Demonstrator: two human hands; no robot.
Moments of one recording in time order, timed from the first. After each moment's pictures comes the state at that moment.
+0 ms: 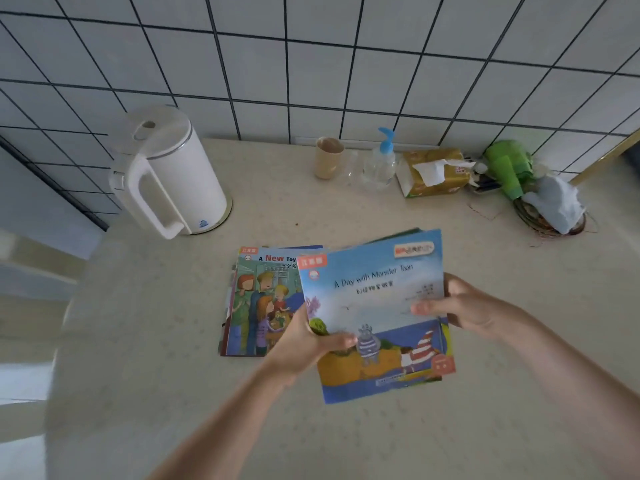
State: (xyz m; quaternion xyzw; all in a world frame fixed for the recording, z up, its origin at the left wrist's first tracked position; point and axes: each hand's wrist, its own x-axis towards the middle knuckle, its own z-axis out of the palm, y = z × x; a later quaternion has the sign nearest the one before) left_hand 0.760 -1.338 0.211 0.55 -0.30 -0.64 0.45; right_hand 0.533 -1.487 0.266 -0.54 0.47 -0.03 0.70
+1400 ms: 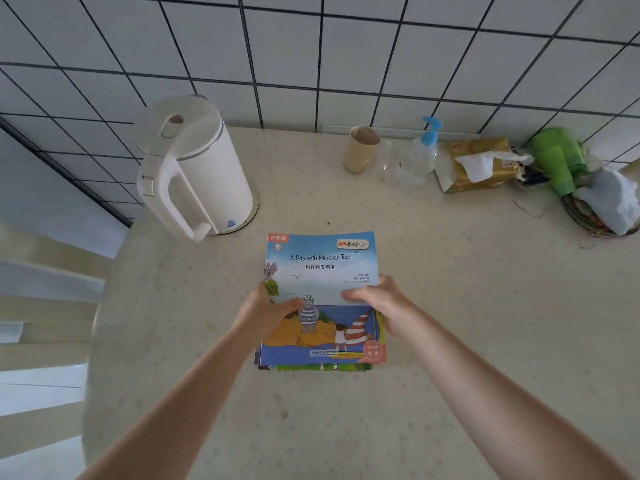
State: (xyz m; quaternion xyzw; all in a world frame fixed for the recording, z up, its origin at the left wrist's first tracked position) left_hand 0.903 -1.364 0.169 0.79 -0.26 -0.50 0.24; right_hand 0.712 -1.466 0.187 -0.43 0.63 -0.09 0.64
